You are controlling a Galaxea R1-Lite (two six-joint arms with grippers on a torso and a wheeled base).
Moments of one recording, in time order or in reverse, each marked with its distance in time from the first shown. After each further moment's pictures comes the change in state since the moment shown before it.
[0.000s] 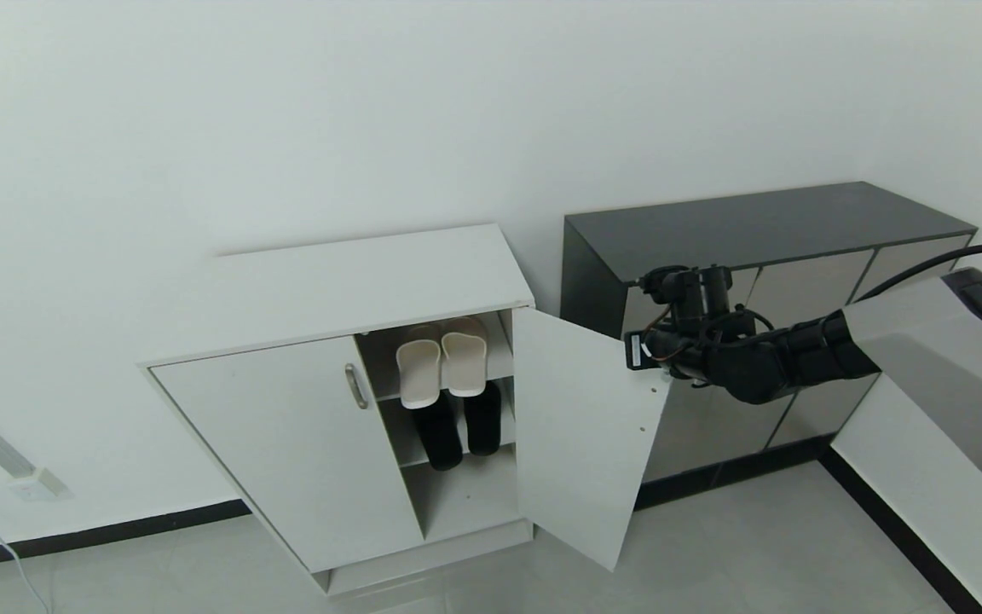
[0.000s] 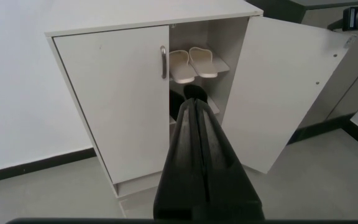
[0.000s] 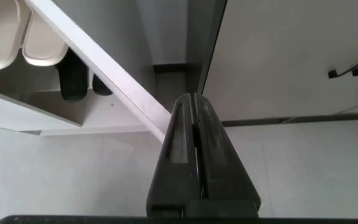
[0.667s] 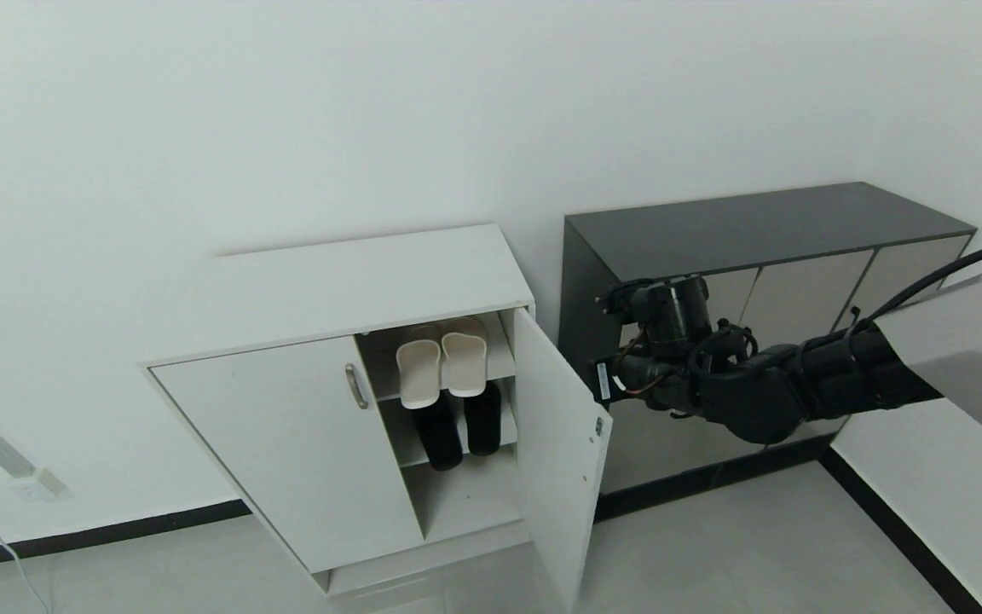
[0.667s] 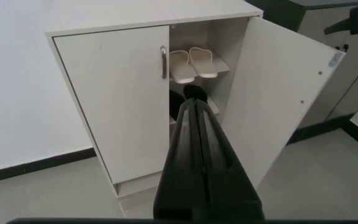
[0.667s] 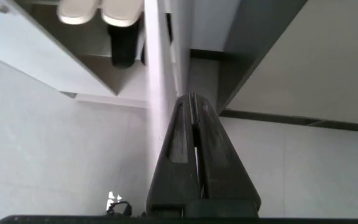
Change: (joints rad) left arm 0.000 0.000 0.000 0.000 0.000 0.000; right arm 0.168 -0.160 0.211 -0.011 0.004 0.001
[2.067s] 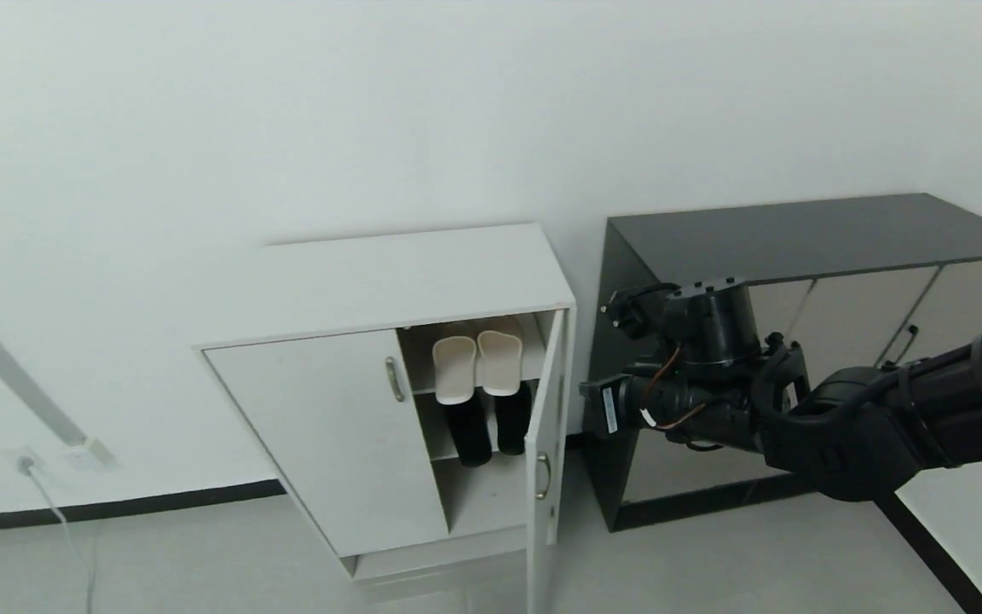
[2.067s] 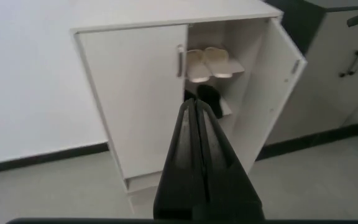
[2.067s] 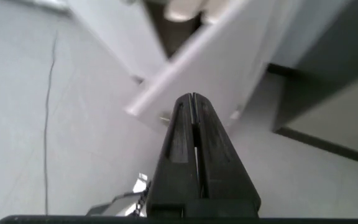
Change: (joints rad) left arm 0.000 0.000 0.000 0.000 0.000 0.000; right arm 0.090 -0.205 0.249 -0.082 0.161 0.026
